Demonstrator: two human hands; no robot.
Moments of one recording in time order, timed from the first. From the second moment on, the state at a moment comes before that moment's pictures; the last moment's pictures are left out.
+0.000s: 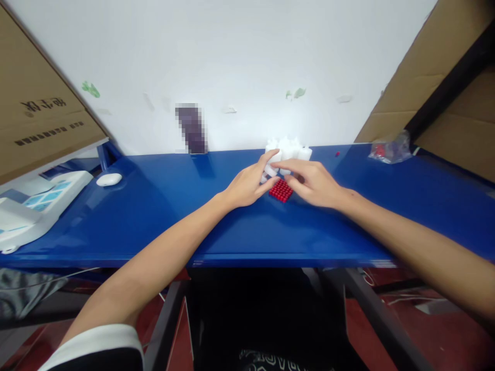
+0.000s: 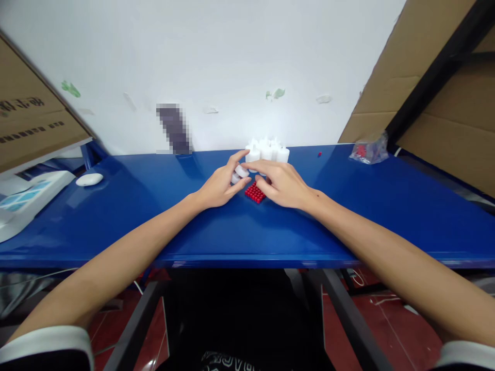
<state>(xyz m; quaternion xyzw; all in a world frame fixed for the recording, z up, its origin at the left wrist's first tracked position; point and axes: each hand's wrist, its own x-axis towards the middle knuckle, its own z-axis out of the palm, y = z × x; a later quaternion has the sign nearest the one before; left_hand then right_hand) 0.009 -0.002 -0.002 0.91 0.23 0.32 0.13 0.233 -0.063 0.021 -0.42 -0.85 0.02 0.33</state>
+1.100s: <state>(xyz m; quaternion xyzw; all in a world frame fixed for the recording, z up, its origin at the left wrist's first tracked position) 0.011 -0.001 0.000 0.93 0.19 0.32 0.07 0.228 -0.065 0.028 -0.45 -0.85 -0.01 0.28</state>
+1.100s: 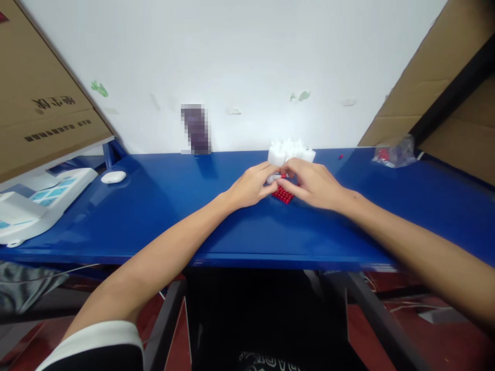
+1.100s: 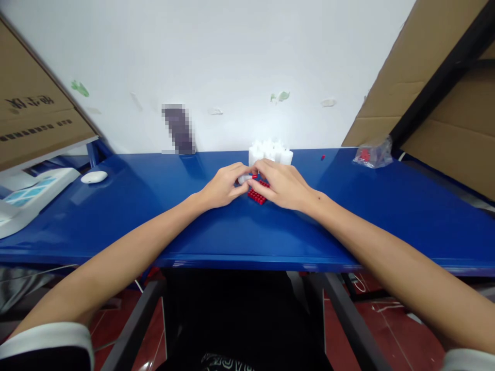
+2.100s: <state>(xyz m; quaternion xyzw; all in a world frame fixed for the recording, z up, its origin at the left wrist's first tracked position) 0.003 0.008 -0.001 0.92 0.21 0.32 0.05 0.266 -0.038 0.022 -0.52 -0.81 0.04 0.25</state>
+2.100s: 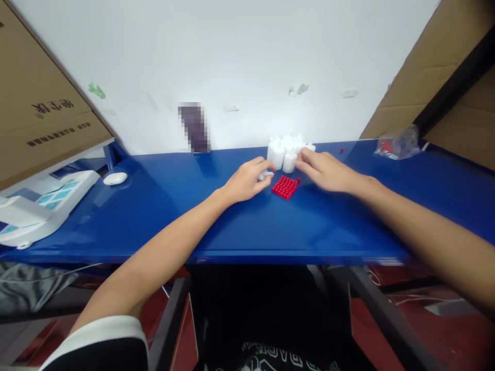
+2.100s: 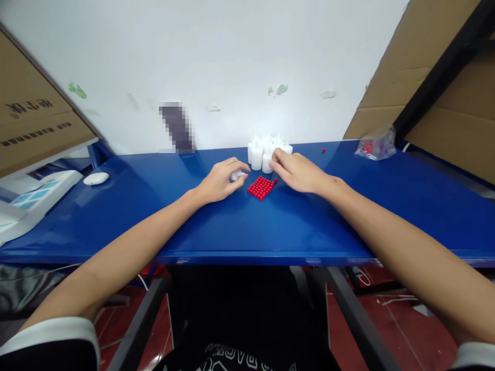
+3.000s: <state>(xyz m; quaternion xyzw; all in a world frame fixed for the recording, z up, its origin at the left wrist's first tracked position) 0.001 0.009 0.002 0.91 0.37 0.17 0.07 0.277 -0.032 0.024 -0.50 -0.85 0.07 0.10</state>
